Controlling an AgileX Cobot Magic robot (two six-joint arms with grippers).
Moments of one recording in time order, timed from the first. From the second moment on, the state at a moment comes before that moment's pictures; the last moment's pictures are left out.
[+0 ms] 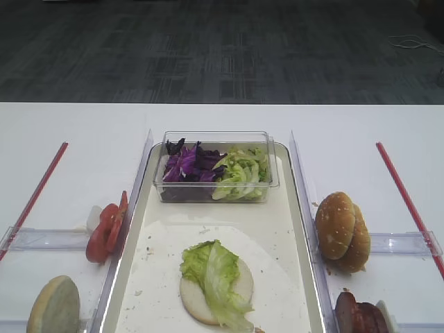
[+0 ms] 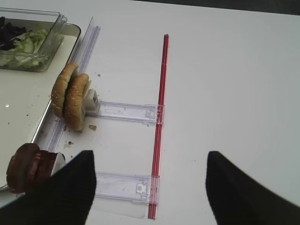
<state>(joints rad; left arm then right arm) -0.06 -0.02 -0.49 0.07 1.18 -0.05 0.10 -0.02 -0.47 -0.01 1.12 -0.03</state>
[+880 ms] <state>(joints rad) -0.06 -0.02 -0.49 0.07 1.18 -0.05 0.10 0.16 -0.59 -0.01 1.26 0.01</state>
